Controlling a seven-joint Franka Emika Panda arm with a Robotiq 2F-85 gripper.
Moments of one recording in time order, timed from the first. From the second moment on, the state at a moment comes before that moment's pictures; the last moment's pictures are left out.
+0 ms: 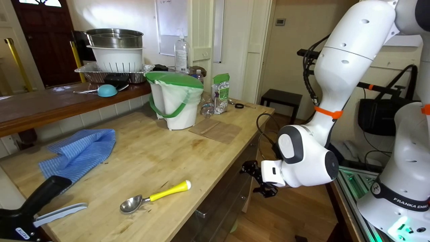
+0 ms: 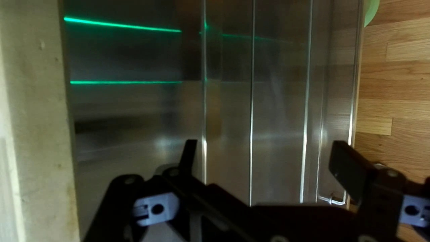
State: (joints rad) arm -0.03 0.31 0.14 -2.59 -2.28 2.51 1.07
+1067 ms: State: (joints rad) arm -0.06 0.33 0.14 -2.56 -2.30 2.53 1.07
